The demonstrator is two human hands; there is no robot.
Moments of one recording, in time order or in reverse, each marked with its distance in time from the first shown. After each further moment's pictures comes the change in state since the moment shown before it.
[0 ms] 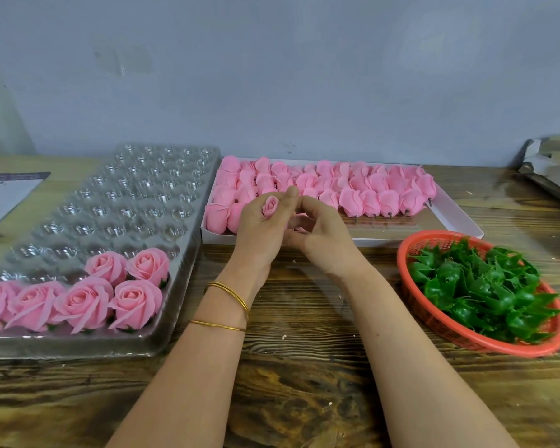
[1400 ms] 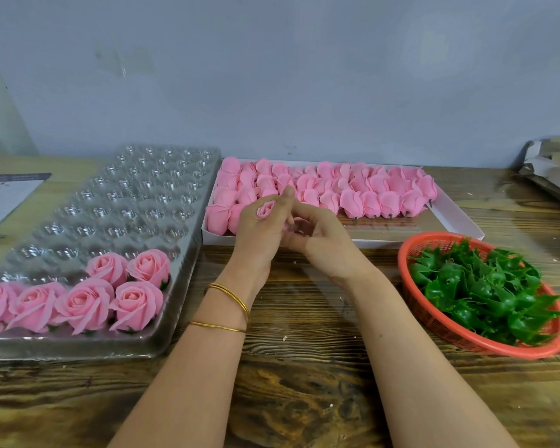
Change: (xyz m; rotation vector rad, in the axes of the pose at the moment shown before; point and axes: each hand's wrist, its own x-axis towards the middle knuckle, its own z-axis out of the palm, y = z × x) left_hand -0.001 0.003 -0.001 0.048 0.059 -0.044; right_hand -0.002 -0.004 -0.001 -0.007 -0.092 0.008
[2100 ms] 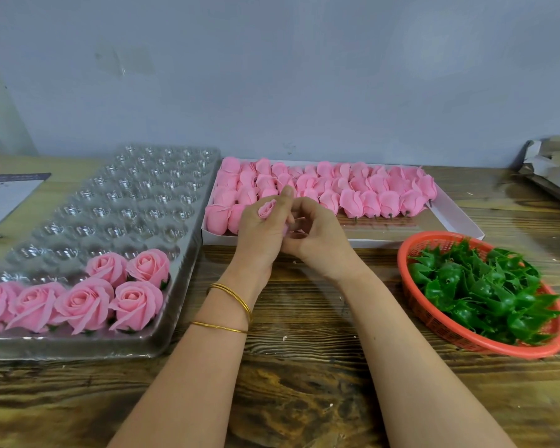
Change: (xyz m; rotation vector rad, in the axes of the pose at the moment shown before) left_hand -0.001 0.000 0.004 -0.031 0.049 0.001; right_hand 0.002 0.002 0.005 -0.049 0.111 -0.005
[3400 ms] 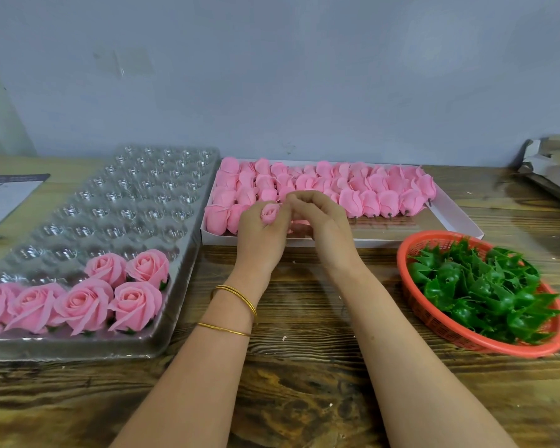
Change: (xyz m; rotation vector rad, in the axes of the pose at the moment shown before) left_hand 0.003 -0.012 -0.003 0.235 0.057 0.083; right_hand 0.005 -0.001 0.002 0.240 0.210 0.090
